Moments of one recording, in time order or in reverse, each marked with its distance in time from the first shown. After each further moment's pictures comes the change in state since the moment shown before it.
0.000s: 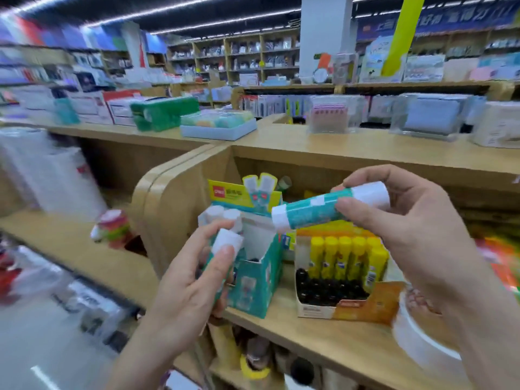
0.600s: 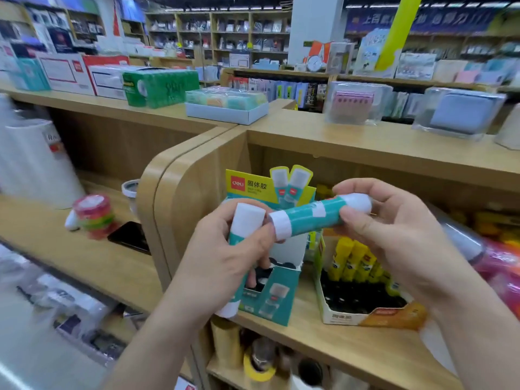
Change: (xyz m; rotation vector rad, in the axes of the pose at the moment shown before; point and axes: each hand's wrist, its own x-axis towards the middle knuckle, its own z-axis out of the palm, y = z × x) left_hand 0.045 -0.005 -0.016 -0.104 -0.117 -0.024; right_hand 0.016 0.029 0.044 0.029 -0.069 0.211
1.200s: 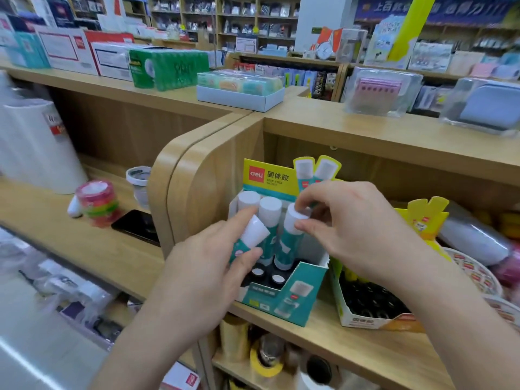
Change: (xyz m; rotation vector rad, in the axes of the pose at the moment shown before) left_hand -0.011 -0.027 -0.038 0.787 -0.028 0.168; right_hand 0.027 -0.006 0.055 -1.124 -0.145 -0.289
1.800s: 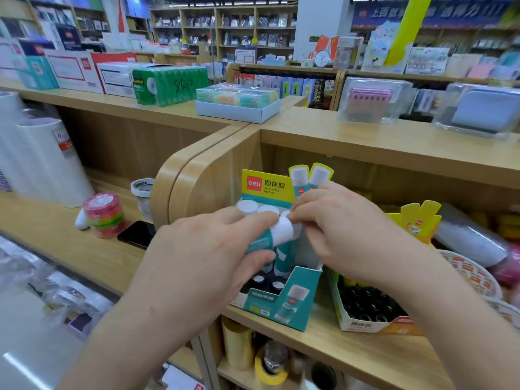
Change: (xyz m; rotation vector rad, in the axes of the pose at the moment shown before) left_hand 0.015 0.028 -0.034 0.485 0.028 0.289; right_hand 0.006 0.005 -0.002 -0.220 -0.174 -0.122
